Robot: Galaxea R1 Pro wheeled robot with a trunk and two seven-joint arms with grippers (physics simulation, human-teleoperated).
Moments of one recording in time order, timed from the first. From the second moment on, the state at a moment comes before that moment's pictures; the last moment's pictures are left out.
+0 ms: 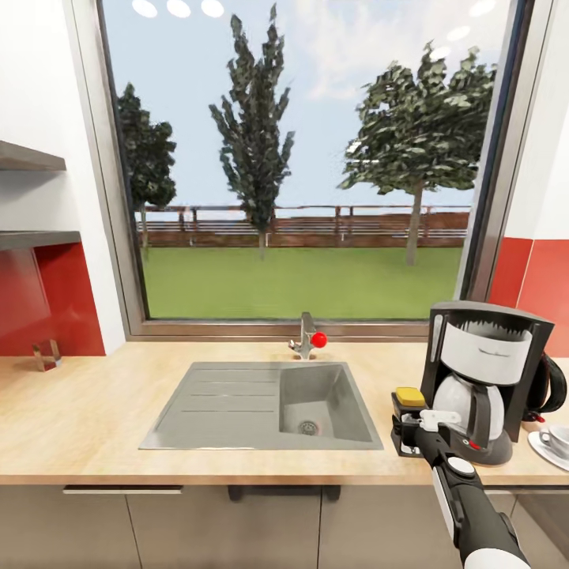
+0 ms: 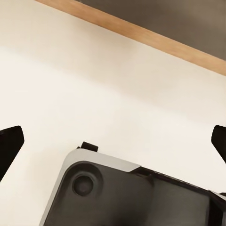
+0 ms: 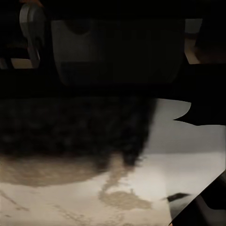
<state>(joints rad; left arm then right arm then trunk) 0.01 0.00 -0.28 -0.12 0.63 -0.38 0.01 -0.46 0.01 -0.43 -0.88 0.29 0.08 0.18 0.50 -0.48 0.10</state>
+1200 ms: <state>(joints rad) 0.01 0.00 -0.28 -0.12 0.64 -0.38 0.01 -0.46 0.01 -0.43 -0.88 0.29 0.07 0.18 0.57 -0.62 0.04</state>
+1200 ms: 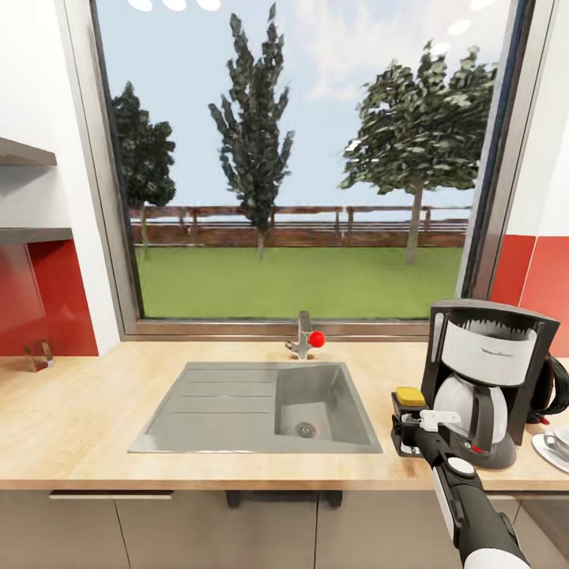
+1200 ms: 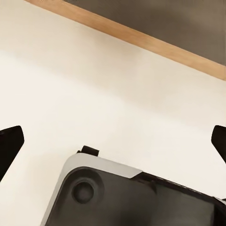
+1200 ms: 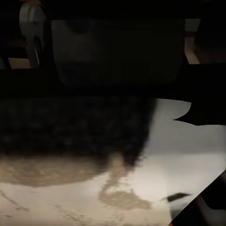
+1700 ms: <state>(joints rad) 0.01 0.00 -0.28 -0.12 0.63 -0.38 0.01 -0.46 0.01 -0.43 -0.86 0.29 0.06 0.18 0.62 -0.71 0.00</state>
